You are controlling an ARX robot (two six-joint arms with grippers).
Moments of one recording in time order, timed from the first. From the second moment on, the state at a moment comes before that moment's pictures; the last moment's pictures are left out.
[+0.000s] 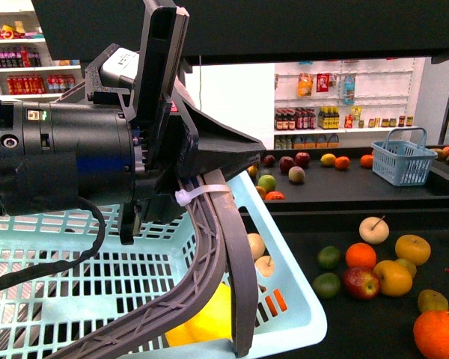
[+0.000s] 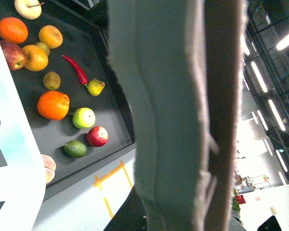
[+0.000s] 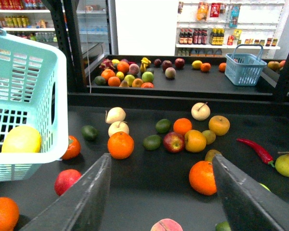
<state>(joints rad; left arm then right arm) -0.37 1.61 0.87 0.66 0.75 -0.89 0.00 0.01 0.02 0.00 0.00 0.00</state>
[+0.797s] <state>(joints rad) -0.27 1.67 0.90 0.88 0.33 -1.10 0.00 0.01 0.02 0.00 0.00 0.00</state>
